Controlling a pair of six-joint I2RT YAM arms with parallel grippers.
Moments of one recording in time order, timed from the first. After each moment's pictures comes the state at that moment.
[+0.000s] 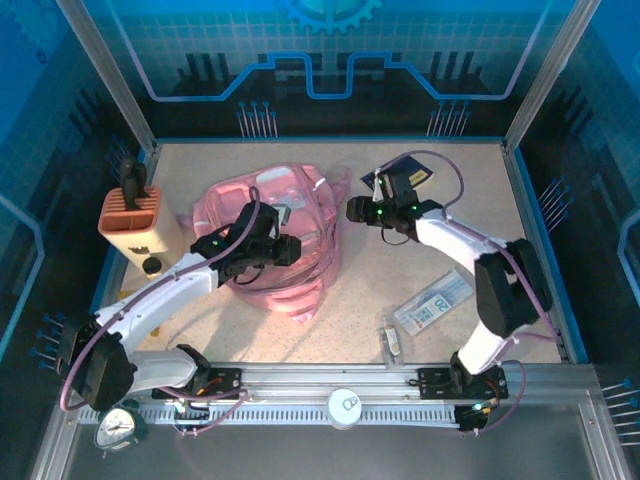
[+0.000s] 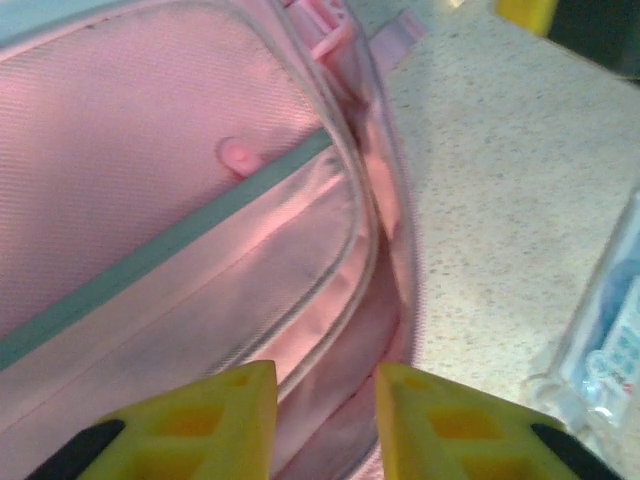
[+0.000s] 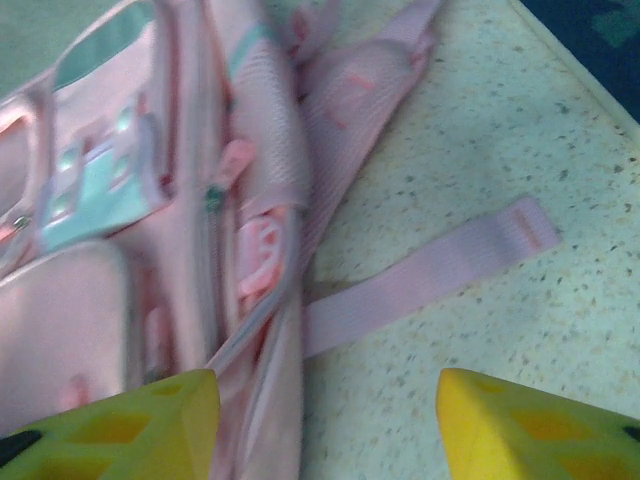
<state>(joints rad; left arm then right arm) -0.56 1.23 0.93 -0.51 0.09 -0.52 0.40 1.73 1.17 -0.24 -0.17 0.50</state>
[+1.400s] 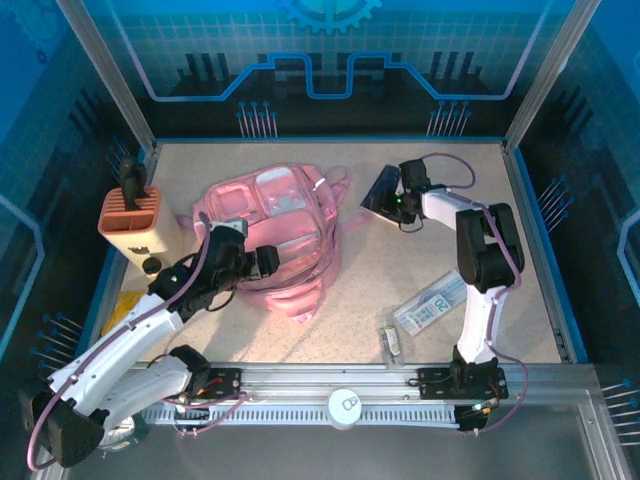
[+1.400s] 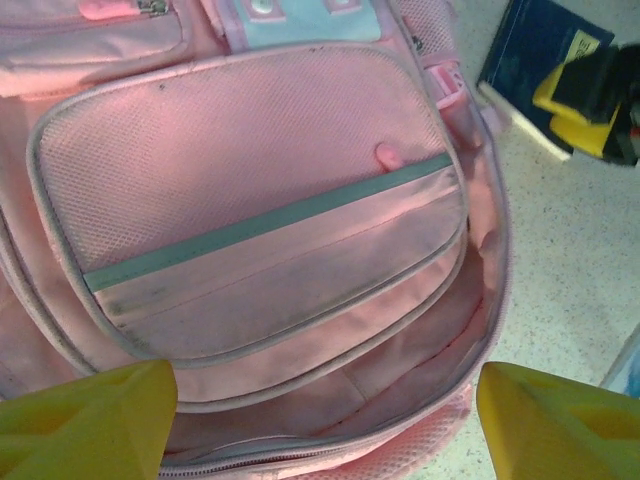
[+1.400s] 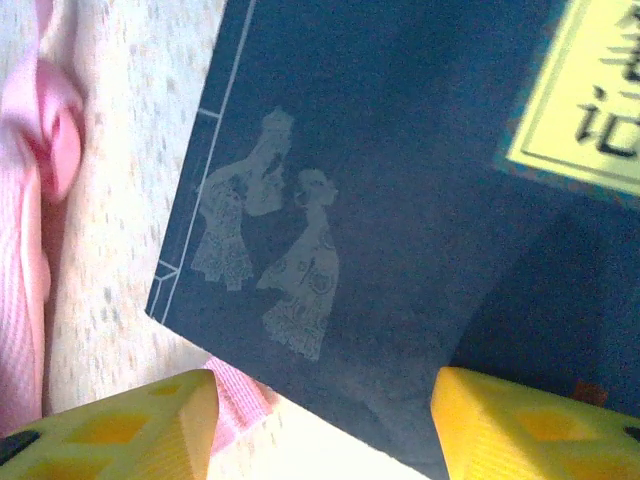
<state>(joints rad) -0.54 0.90 0.79 -0.64 -0.12 -0.69 0.19 1.99 1.28 -0.31 -0.21 0.53</state>
